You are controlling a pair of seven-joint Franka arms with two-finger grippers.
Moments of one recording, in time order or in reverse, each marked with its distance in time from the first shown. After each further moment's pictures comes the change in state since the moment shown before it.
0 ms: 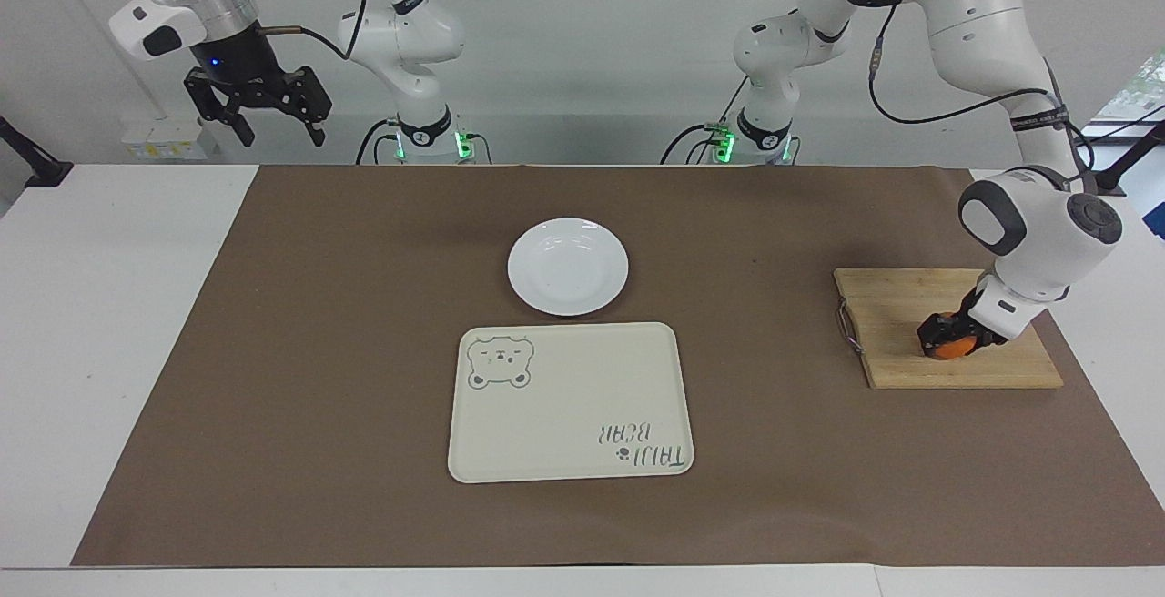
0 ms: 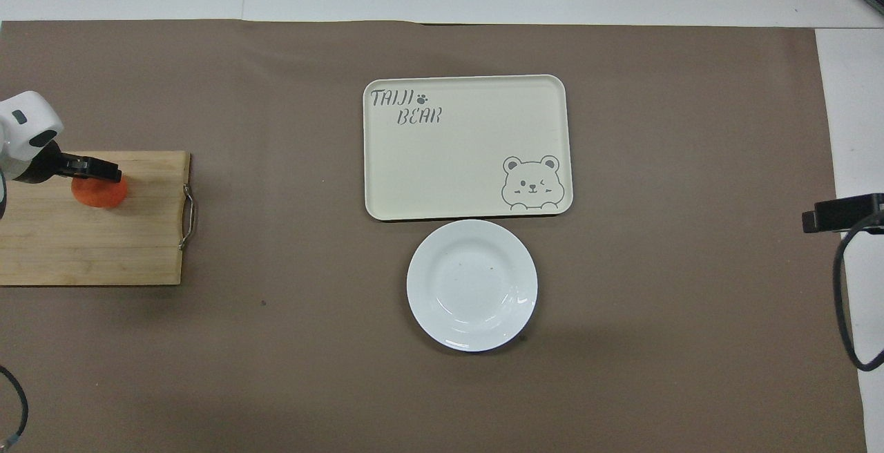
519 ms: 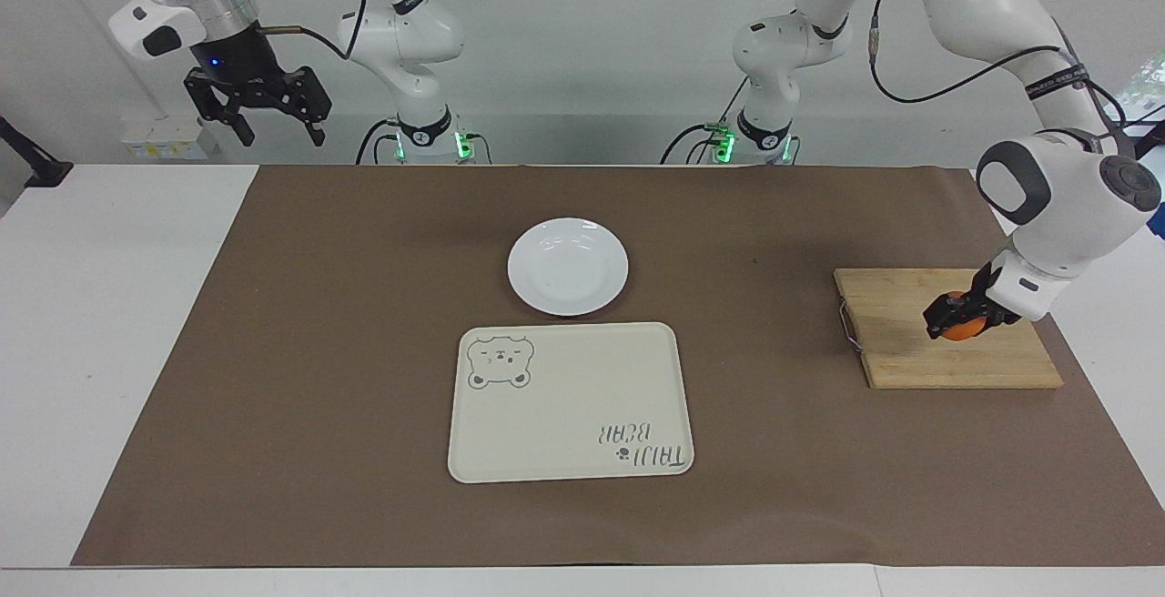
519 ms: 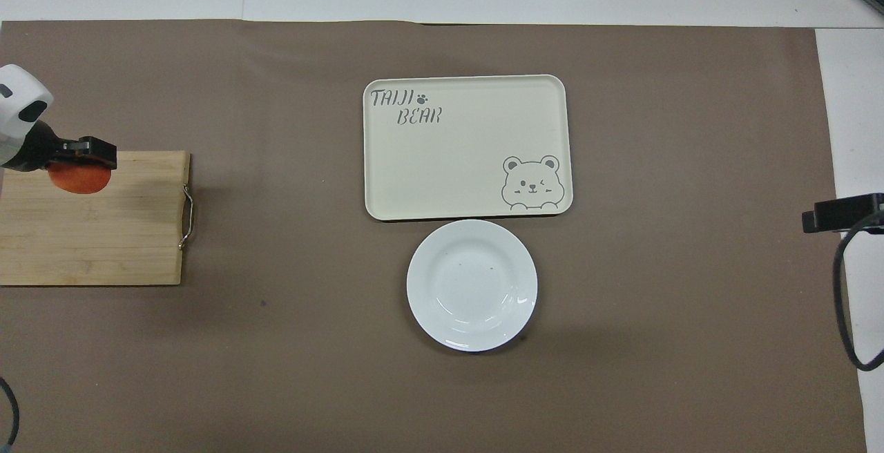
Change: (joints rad) left arm -0.062 -0.111 -0.015 0.111 0.000 -0.226 -0.148; right arm 0.000 0.000 0.000 0.000 0.000 0.000 0.000
